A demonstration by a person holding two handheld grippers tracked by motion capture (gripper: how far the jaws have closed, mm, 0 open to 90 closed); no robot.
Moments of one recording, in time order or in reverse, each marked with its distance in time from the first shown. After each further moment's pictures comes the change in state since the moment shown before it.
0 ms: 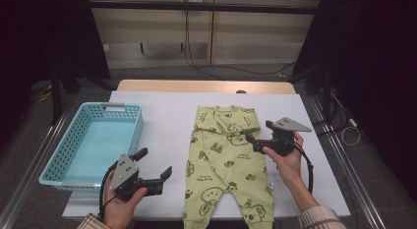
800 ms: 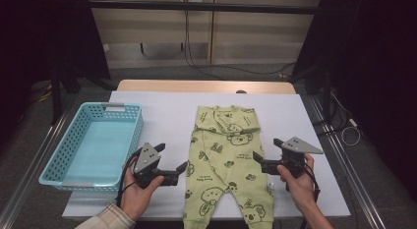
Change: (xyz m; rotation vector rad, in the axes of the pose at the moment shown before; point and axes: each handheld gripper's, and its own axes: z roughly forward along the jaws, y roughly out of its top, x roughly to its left) left arm -0.005 0.006 0.053 0.154 -0.074 0.030; right arm 0.018 -0.032 -0.044 0.052 -0.017 0.006
